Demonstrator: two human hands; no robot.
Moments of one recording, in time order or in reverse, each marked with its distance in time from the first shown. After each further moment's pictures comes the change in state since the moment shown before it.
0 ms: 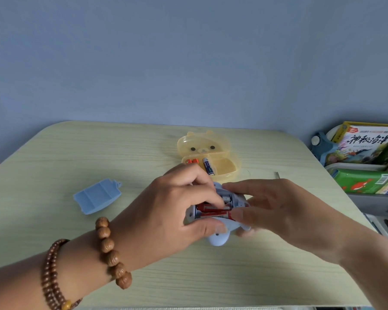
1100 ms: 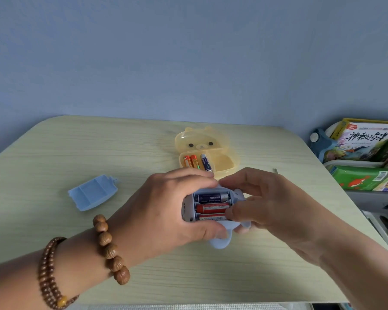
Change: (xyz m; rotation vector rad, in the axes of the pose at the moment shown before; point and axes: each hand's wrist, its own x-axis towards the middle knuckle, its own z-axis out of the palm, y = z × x) left_hand -0.001 0.000 0.003 -0.048 -0.037 -0.197; right_hand 0.007 -0.006 0.015 0.150 0.094 0.099
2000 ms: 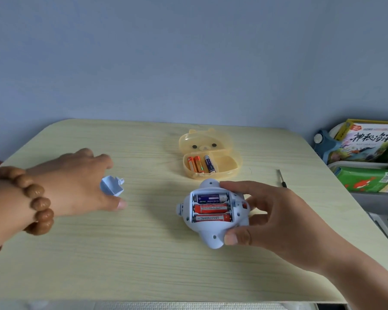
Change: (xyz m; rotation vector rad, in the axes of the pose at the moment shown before) left_hand -0.007 -0.053 -0.089 0.716 -0.338 -0.733; right_hand -0.012 0.017 0.003 -0.143 0.005 -0.190
